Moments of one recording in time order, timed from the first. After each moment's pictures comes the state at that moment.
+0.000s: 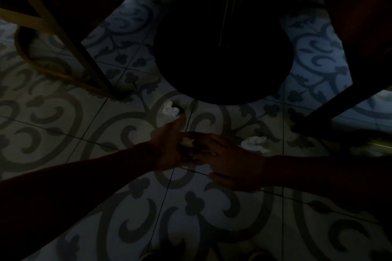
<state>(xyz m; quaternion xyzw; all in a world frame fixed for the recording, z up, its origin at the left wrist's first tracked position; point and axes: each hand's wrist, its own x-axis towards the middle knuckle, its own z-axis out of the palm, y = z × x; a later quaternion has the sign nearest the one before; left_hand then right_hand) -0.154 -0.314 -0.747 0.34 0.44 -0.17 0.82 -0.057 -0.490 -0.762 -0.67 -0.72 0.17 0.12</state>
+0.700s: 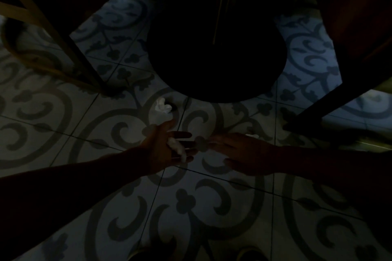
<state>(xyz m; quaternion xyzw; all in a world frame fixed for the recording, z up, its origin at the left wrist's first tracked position) -0.161 -0.317 -0.764 0.33 0.43 -0.14 0.83 -0.009 -0.525 -0.778 -0.70 -0.69 0.21 0.00</state>
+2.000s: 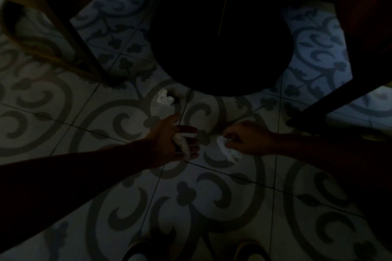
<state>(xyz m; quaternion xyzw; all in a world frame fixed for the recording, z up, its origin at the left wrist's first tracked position) -0.160 -0.324 -0.759 0.38 0.44 -0.15 0.80 0.003 -0.505 -0.779 -0.79 -0.52 0.31 0.11</state>
